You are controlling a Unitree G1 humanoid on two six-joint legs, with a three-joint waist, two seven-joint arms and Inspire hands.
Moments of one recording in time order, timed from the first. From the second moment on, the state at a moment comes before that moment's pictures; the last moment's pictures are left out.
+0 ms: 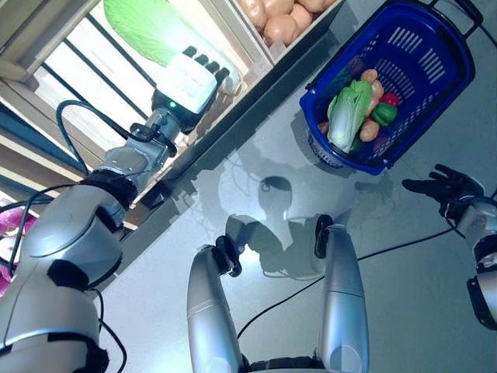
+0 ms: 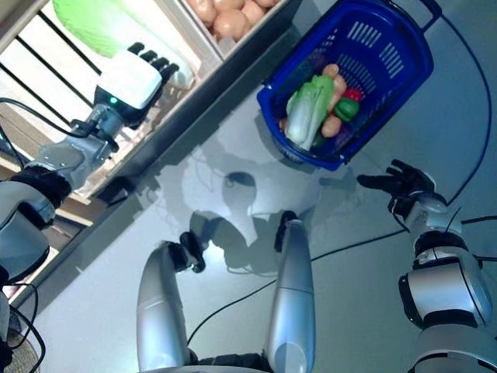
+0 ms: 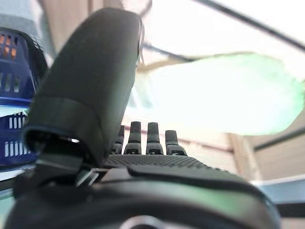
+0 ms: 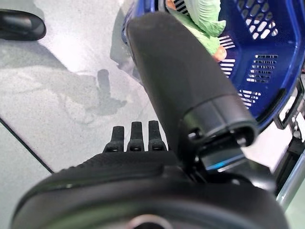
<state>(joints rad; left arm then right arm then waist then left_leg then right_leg) -1.30 0.76 -1.15 1.04 0.67 -0.08 0.64 -0.87 -0.81 0.32 1.25 0.79 0.11 0.06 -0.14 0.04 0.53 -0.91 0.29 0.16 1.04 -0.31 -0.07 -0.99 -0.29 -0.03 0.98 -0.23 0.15</state>
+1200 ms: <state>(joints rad) -1.37 0.76 -1.13 1.12 0.69 -0.10 0.72 -0.85 -0.84 0.32 1.23 0.80 0.06 0.16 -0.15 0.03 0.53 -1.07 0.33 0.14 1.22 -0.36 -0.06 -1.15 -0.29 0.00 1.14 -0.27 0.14</state>
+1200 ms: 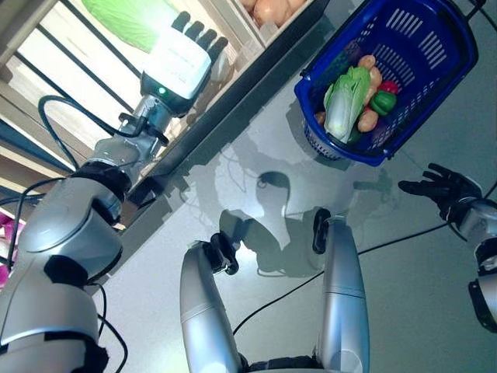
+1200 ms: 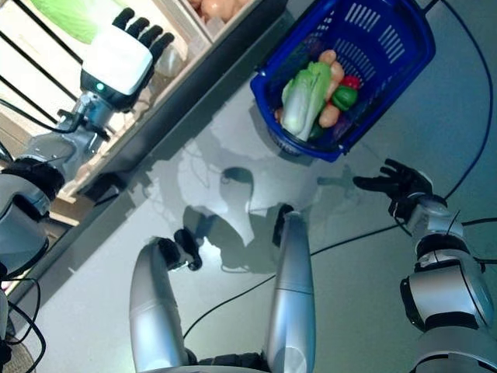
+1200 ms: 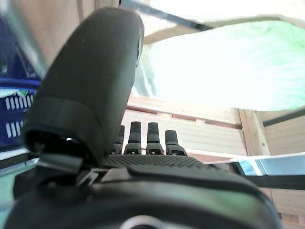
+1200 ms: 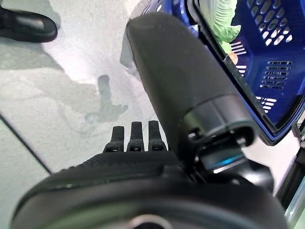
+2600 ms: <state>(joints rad) -1.48 0.80 -1.13 1.27 0.46 -0.19 0.42 -0.82 -0.90 0.33 1.20 0.84 -0.01 0.34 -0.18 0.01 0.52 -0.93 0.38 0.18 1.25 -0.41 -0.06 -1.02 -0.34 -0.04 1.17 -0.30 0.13</state>
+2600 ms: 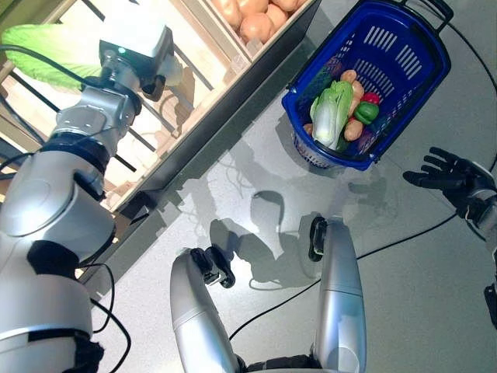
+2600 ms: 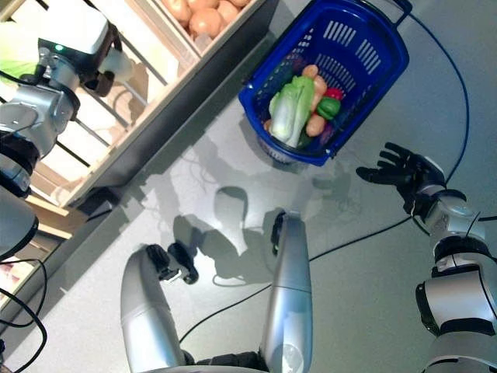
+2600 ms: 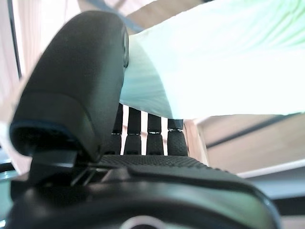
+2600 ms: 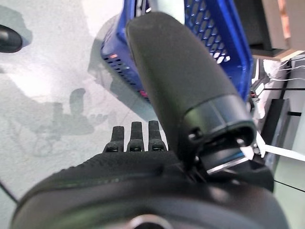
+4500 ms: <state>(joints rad) -0.62 0.56 -0.36 0.45 -0.52 -0.29 0.09 -0.63 -0.71 0.32 0.42 0.76 0.20 0.42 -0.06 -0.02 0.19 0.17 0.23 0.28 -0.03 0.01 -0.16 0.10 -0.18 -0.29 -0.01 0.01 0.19</state>
